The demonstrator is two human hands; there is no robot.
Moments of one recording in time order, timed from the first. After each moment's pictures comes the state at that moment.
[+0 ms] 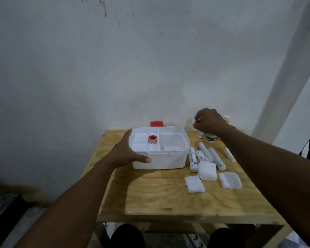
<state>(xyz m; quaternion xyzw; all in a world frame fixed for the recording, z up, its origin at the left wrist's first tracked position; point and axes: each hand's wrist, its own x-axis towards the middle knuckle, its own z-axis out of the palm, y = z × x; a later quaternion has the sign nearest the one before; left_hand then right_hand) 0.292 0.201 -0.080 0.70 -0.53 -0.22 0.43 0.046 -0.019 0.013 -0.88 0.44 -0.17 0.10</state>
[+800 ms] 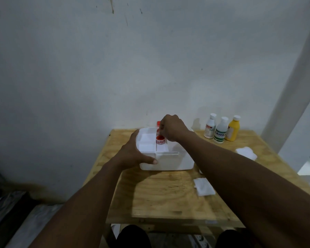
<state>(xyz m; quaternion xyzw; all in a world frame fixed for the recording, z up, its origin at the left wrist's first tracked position) 0.299 0.197 -0.089 0.70 -0.53 -0.22 0.43 0.167 0.053 -0.014 -0.91 0.34 -0.17 0.13</state>
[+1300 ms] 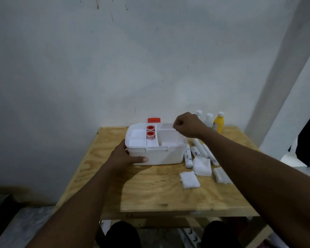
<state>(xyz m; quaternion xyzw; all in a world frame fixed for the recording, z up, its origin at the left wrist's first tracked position) 0.279 0.208 -0.114 0.68 -0.46 -0.25 0.51 0.070 0.019 -0.001 -0.90 0.34 -0.17 0.19</state>
